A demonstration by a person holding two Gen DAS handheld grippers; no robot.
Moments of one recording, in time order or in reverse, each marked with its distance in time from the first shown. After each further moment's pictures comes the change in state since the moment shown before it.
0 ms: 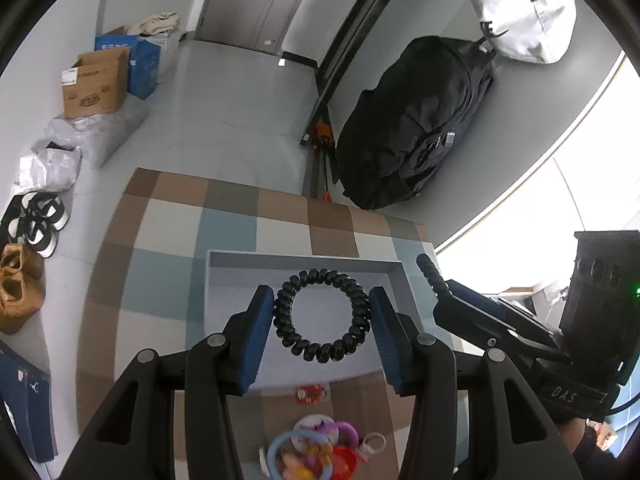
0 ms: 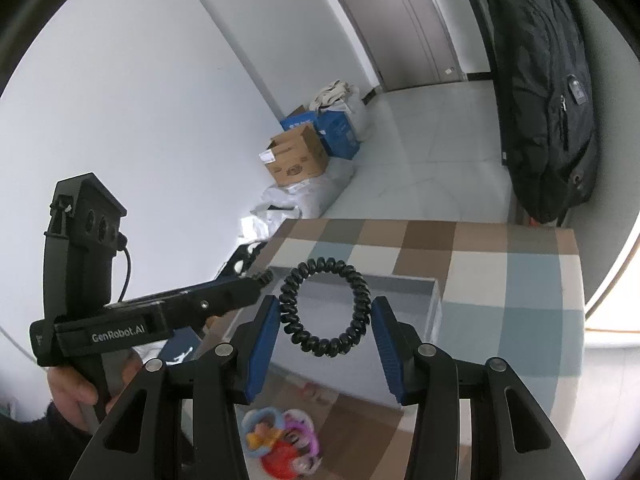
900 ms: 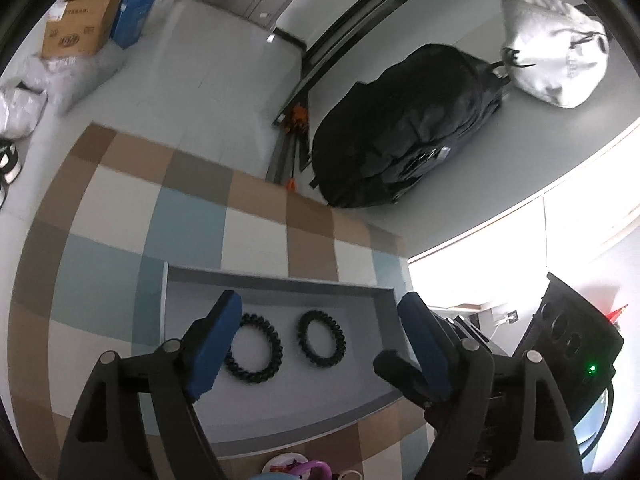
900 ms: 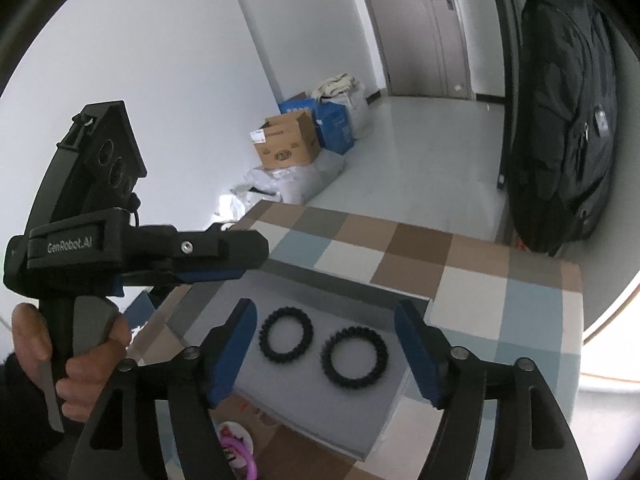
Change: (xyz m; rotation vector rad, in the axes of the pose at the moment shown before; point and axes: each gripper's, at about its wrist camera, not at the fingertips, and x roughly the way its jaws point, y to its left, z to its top) left arm 0.030 0.027 0.016 -0.150 0.041 -0.207; right arm 0.039 -0.003 -0.005 -0.170 0.015 -0.087
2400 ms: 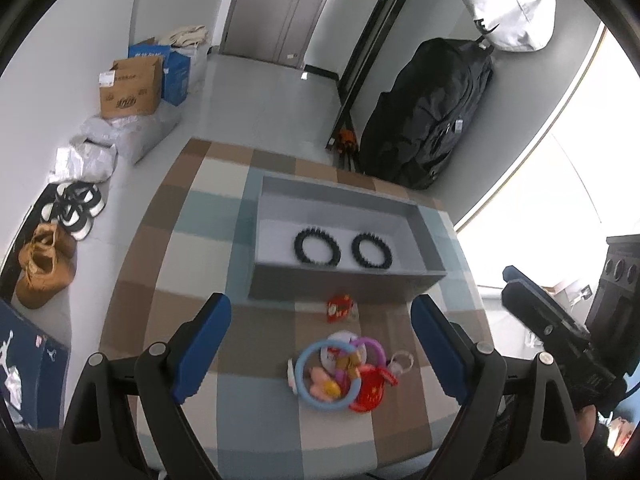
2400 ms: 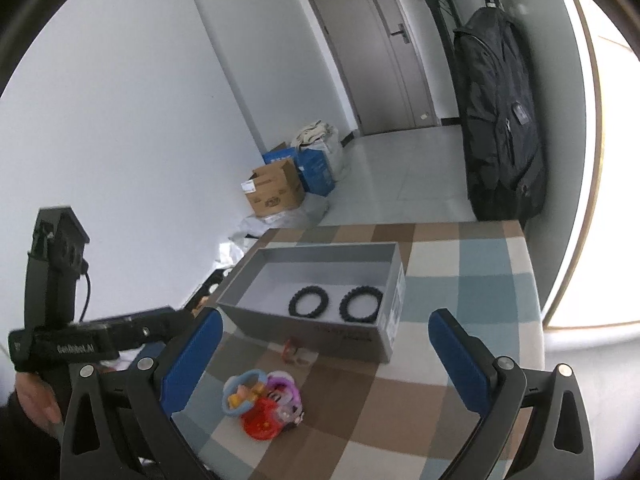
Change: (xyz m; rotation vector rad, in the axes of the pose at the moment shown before) left arm -0.064 -0.021 -0.101 0.147 -0.111 0.307; right arm -0.096 0.021 -0.063 0.145 -0.185 -0.043
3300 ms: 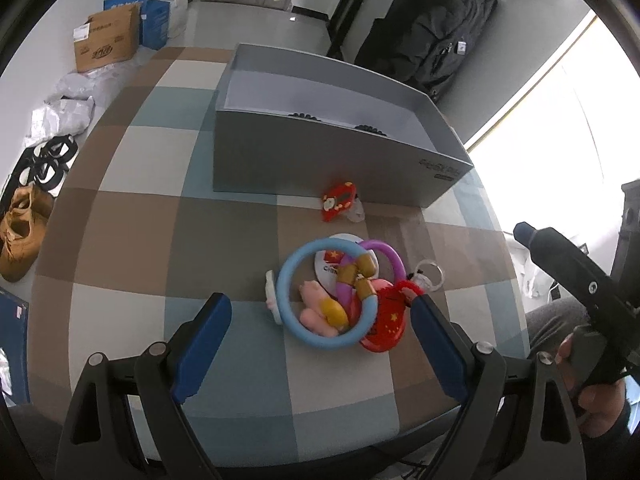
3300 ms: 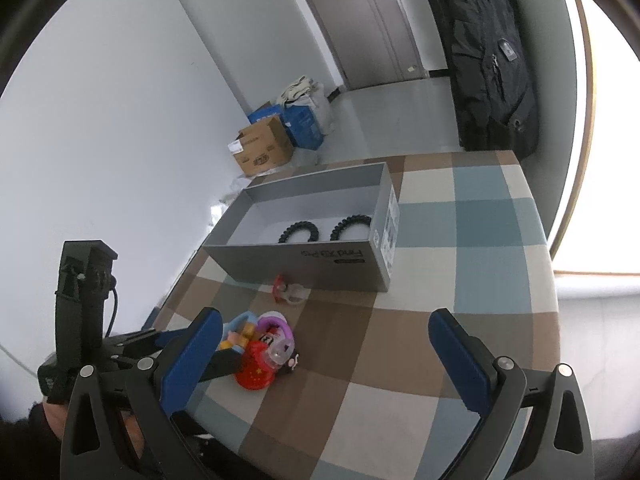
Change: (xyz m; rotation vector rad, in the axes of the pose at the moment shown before) left arm 0.043 0.001 -0.043 0.025 0.207 -0.036; right arm 0.013 -0.008 -0.031 0.065 0.163 -0.024
